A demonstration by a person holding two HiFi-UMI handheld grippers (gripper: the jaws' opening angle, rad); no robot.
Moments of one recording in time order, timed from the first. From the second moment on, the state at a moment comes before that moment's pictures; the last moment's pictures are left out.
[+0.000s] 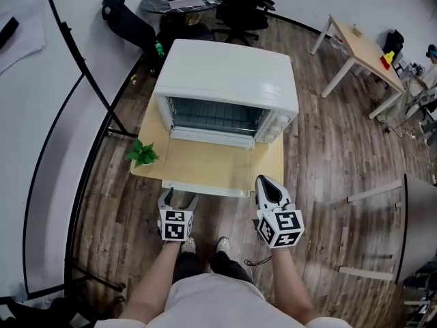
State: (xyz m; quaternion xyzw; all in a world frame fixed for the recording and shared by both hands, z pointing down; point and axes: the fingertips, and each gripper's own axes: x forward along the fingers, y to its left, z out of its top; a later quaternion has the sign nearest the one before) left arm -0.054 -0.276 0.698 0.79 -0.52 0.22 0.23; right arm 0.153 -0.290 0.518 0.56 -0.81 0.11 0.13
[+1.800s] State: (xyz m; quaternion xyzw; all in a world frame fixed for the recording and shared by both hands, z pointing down) left arm -0.052 -0.283 0.786 0.51 -0.48 -0.34 0.63; right arm 0.185 -0.275 0.533 0.57 -0.79 0.12 0.19
